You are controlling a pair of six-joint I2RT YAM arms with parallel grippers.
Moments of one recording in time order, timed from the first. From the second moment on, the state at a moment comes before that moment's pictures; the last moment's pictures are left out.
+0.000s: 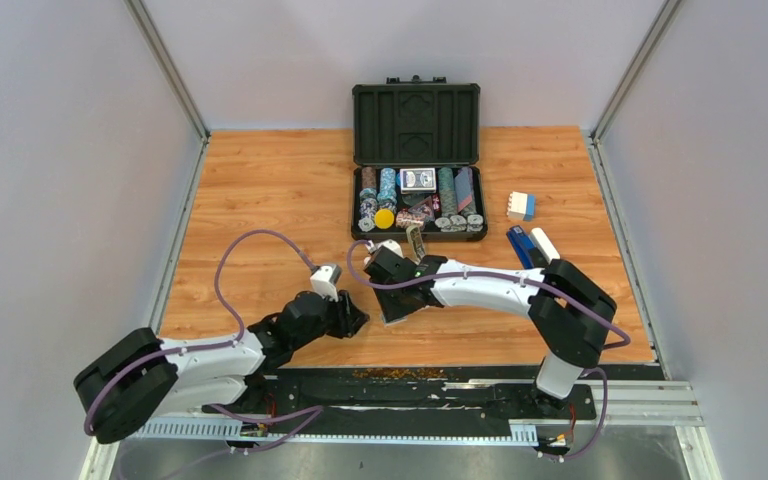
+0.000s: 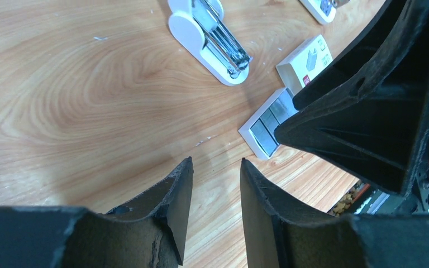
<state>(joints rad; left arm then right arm) -0.89 1.08 0.13 0.45 -0.07 -0.68 1.04 1.71 1.09 -0.51 0.12 0.57</state>
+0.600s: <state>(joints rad) -0.89 0.94 0.09 0.38 -0.19 -0.75 1.09 1.80 1.18 -0.58 0.19 0.57</state>
